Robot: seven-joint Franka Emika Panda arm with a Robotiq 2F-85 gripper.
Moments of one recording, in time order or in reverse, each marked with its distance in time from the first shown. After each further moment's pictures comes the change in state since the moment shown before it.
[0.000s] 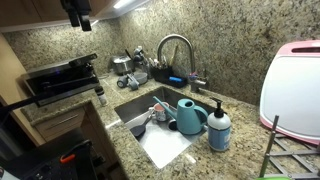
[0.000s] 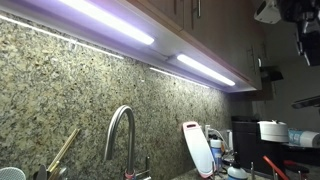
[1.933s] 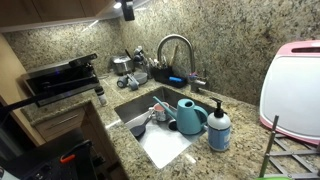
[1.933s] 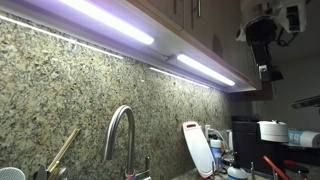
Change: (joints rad) arm -0.175 0.250 -0.043 0.213 -0.179 0.072 0.000
